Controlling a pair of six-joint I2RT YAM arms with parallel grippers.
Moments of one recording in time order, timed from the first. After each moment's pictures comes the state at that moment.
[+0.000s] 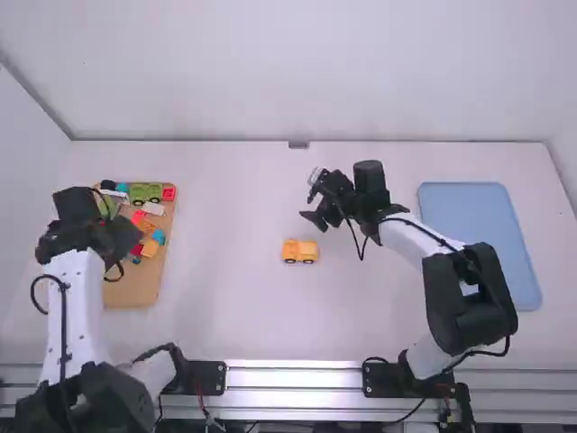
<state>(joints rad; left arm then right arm) 0.53 1.19 1.02 -0.96 -0.12 -0.47 0.30 1.71 0.95 0.10 -0.59 -0.61</state>
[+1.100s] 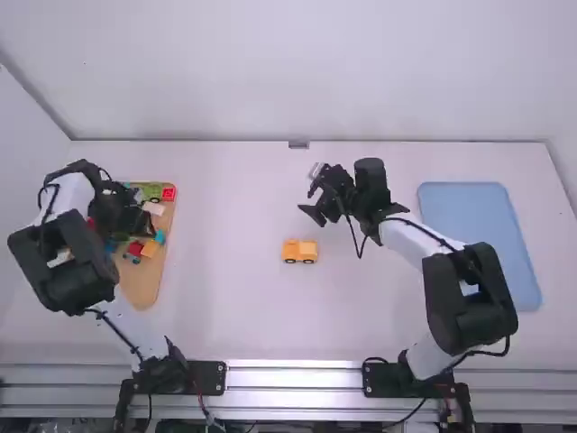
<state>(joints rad) 0.53 1.95 1.48 -1.13 0.15 0.49 0.30 1.71 0.95 0.17 -0.59 -0.55</state>
